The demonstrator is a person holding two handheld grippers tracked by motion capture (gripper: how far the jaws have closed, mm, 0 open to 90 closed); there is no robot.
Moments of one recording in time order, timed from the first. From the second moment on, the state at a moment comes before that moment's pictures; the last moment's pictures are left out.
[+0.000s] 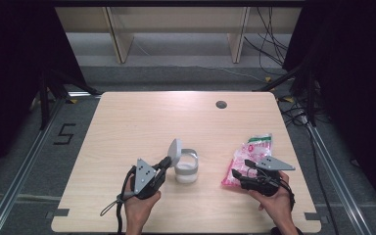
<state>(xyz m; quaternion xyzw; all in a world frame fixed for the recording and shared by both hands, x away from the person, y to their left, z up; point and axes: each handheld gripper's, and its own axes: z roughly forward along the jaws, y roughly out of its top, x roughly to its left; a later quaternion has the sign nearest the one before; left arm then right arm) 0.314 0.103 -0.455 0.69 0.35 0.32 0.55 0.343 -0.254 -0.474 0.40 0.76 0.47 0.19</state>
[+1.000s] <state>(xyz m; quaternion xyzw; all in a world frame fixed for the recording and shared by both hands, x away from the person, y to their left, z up) 0.306 0.105 -0.461 0.69 0.36 0.29 0.56 0.343 -0.253 -0.474 0.40 0.76 0.47 0.19</state>
